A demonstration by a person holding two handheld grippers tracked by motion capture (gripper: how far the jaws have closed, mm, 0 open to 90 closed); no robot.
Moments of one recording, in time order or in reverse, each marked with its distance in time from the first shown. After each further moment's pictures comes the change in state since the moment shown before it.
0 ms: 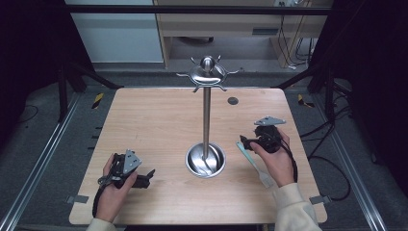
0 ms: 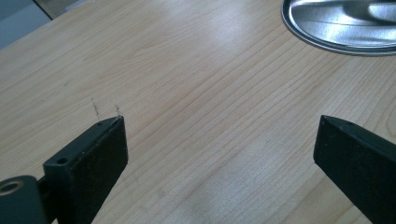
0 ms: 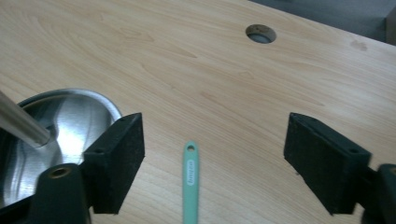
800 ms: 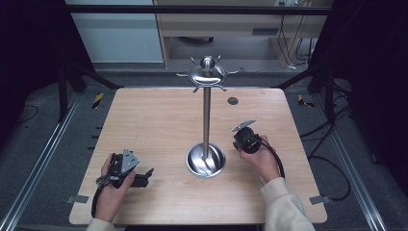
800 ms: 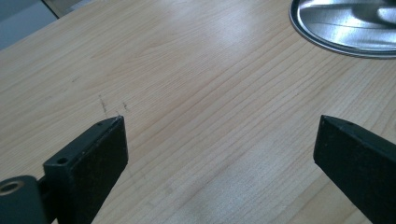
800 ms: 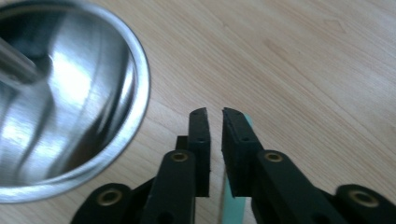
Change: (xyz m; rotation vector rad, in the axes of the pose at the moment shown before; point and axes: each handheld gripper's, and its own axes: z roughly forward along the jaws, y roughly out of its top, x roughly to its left) left arm 0.003 -0.001 -0.002 -0.012 0.017 -0.021; right arm 0.025 -0.006 0.062 0.270 0.076 -0.160
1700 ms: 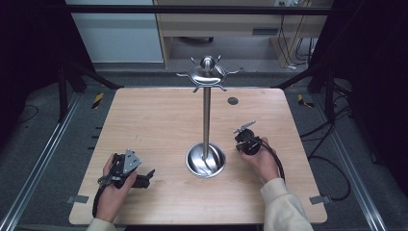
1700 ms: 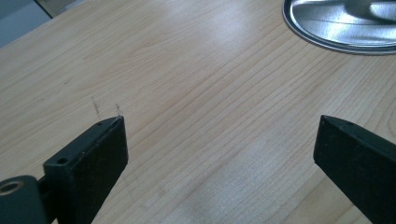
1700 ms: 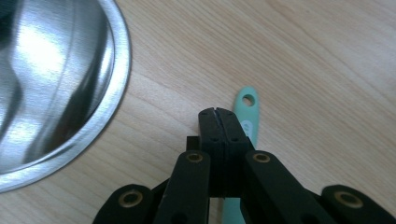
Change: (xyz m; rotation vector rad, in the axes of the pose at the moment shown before) left arm -0.003 0.001 0.002 0.015 -0.015 0.020; right arm -0.005 -0.008 0.013 0.089 -0.009 0.039
